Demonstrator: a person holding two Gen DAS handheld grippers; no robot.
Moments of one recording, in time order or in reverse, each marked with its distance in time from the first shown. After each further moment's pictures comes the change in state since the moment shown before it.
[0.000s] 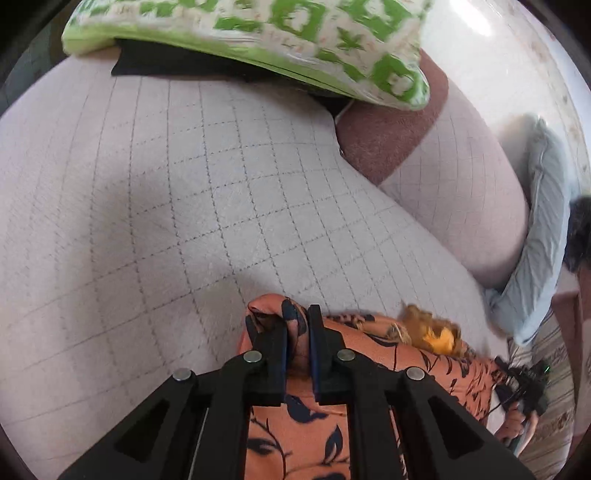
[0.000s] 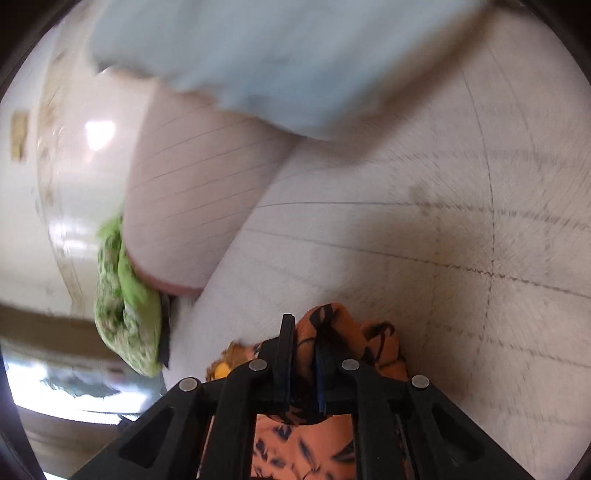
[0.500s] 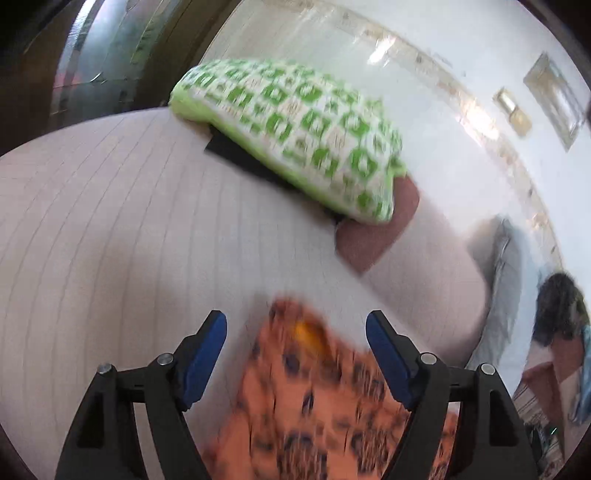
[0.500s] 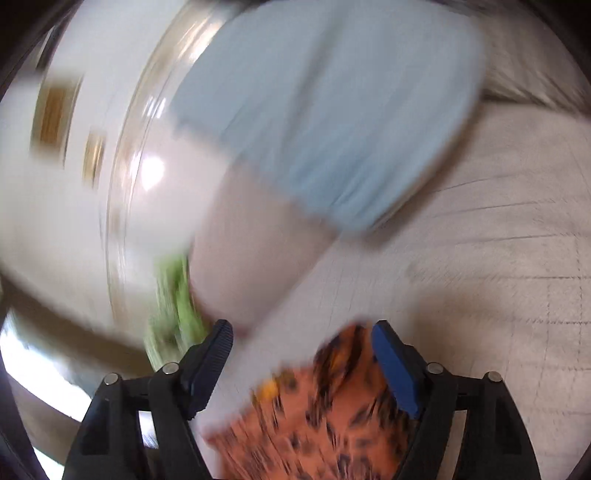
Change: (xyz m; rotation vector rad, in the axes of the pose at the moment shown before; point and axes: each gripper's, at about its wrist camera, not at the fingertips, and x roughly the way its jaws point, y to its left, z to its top) left arm -0.129 0.008 -0.124 -0.156 -0.424 0.027; right arm -0.110 0.042 -0.048 -0.209 -0.231 0.100
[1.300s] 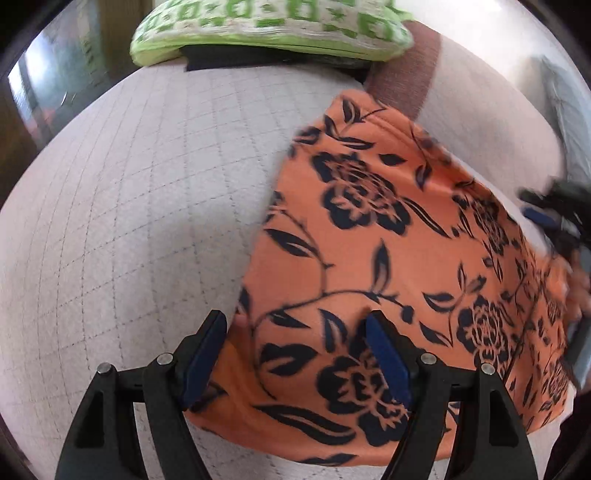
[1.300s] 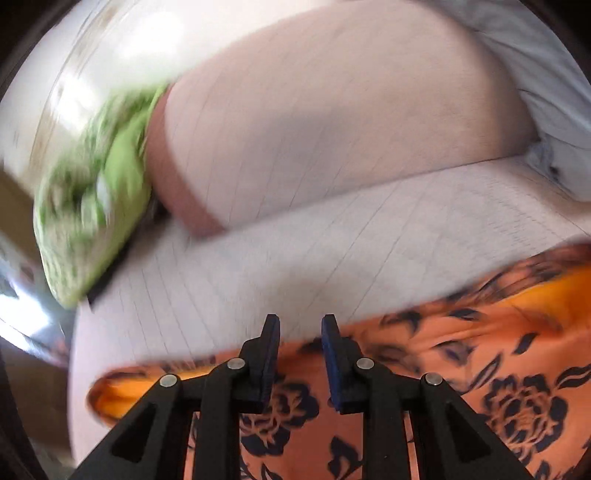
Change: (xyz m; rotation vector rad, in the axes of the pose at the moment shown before) left arm 0.108 -0.016 -0.041 0.283 0.314 0.299; right arm 0.237 0.136 -0.093 -0.340 0.174 -0.313
